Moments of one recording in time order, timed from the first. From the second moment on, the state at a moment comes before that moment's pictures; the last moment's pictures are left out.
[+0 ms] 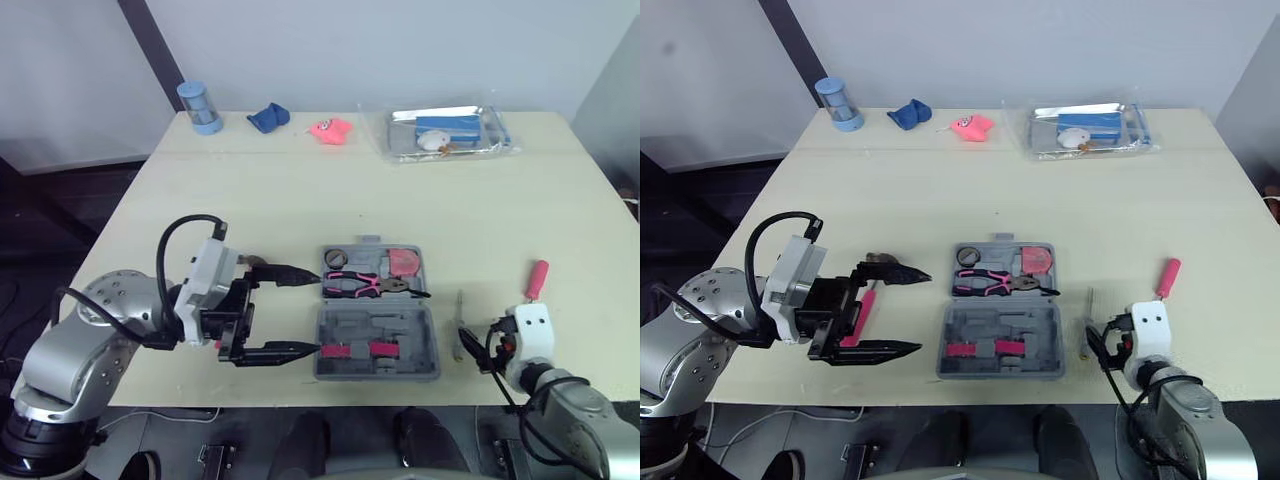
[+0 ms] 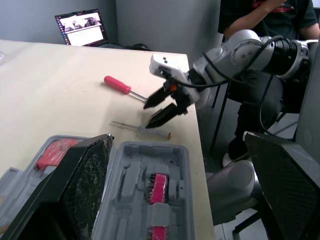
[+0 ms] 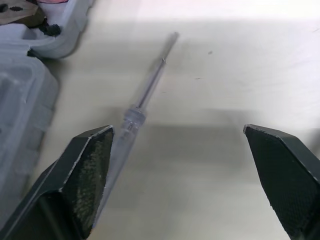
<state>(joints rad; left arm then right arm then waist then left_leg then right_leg) -0.10 0.89 0.18 -0.52 -0.79 0.47 -1.26 0.27 -0.37 -0.18 -0.57 0.30 0.79 0.33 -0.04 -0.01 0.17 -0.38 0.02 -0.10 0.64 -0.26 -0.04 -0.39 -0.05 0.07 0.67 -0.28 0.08</state>
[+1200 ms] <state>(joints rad) 0.10 0.87 0.27 -0.58 -0.79 0.43 -1.20 -0.86 -0.77 0.66 0.90 -0.10 -0.99 1.61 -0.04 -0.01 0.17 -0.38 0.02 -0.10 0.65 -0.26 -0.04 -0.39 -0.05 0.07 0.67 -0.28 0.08</state>
